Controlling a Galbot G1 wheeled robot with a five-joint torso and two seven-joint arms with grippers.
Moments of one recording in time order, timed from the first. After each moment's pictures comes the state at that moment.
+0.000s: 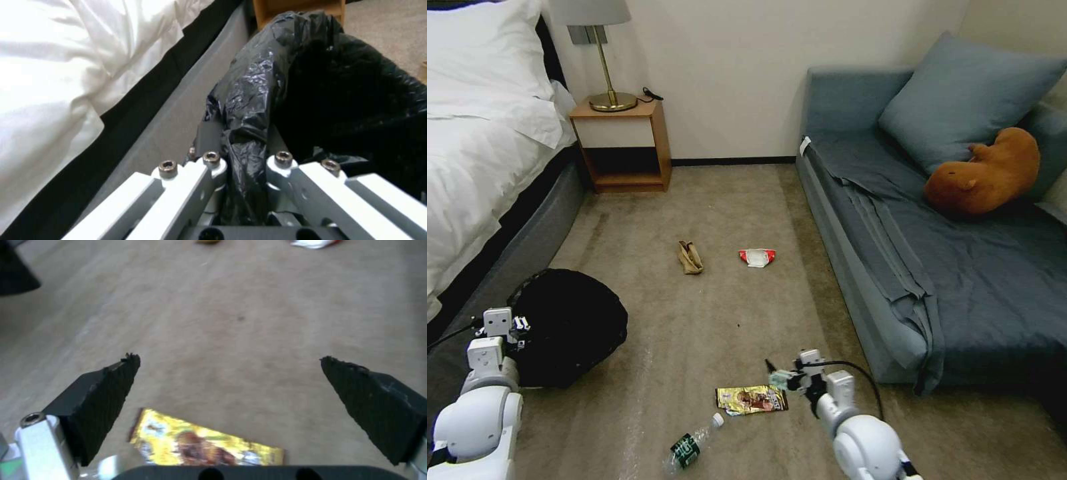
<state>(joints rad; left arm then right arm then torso) 1.35 -1.27 -0.95 -1.84 -0.06 0.33 -0.05 -1.33 1.29 0.12 1.79 0.25 -0.39 0.00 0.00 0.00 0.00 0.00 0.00</state>
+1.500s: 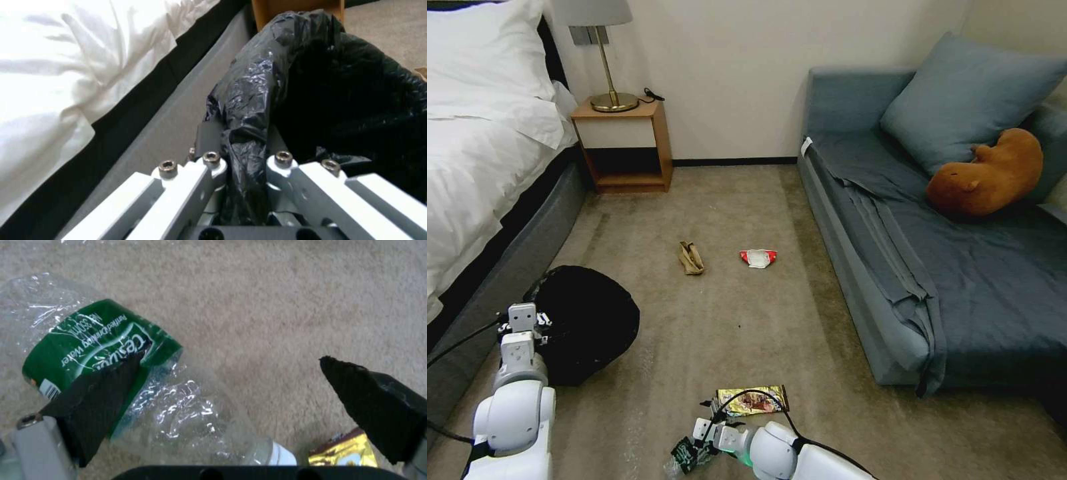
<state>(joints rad) 1.30 -1.41 -0.90 -1.89 0.10 0.37 -0.08 -0.91 1.31 -0.54 1.28 -0.20 -0.25 -0.24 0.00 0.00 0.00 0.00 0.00</state>
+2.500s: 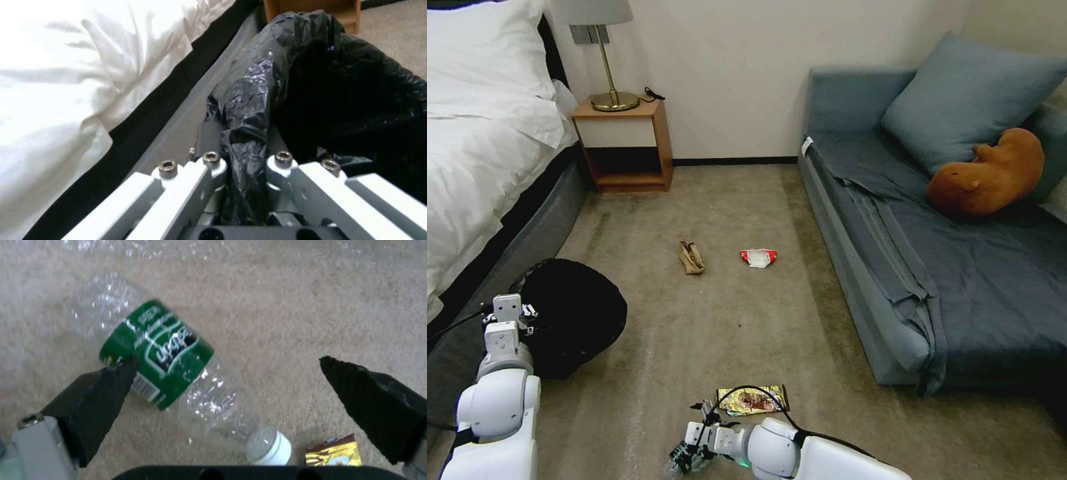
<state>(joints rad) 1.26 -1.34 -0.92 -1.86 0.04 0.39 -0.09 -0.79 1.19 -0.74 1.44 -0.09 -0.32 -0.24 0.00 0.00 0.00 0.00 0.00</state>
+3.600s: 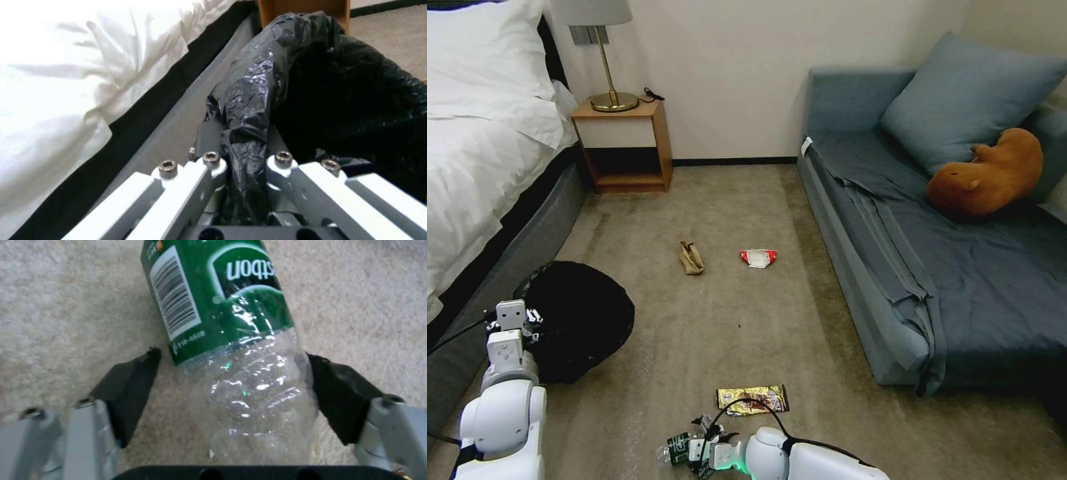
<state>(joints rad) 1.33 -1.40 -0.93 -1.95 0.05 0.39 -0.09 -0.82 1.30 -0.71 1.20 -0.23 -0.19 -0.24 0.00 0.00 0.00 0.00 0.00</state>
